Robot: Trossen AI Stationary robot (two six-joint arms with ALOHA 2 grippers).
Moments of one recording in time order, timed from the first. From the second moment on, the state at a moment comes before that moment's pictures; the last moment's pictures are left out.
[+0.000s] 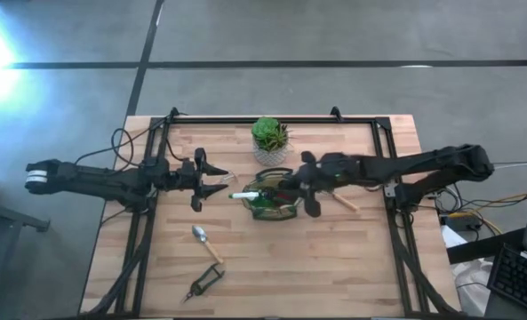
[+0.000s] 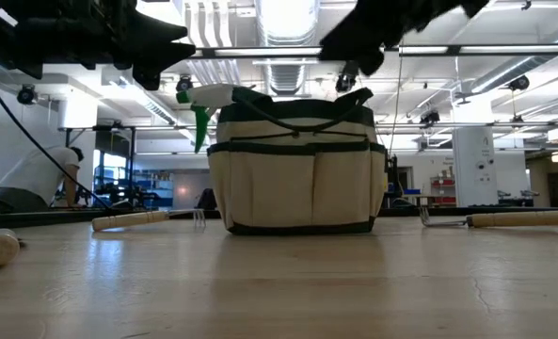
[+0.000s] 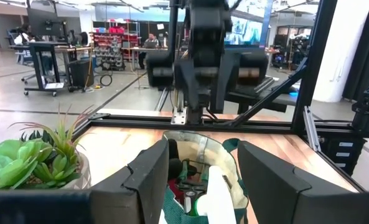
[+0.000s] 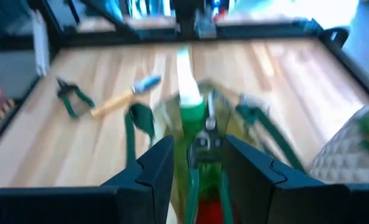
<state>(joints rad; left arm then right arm) 0.07 0.77 0.31 0.54 0.05 -0.04 0.01 1.29 0.89 -0.06 -0.03 0.08</state>
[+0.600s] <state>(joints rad) 0.07 0.77 0.31 0.53 0.05 -0.04 0.01 0.98 0.88 -0.29 -0.04 0.17</state>
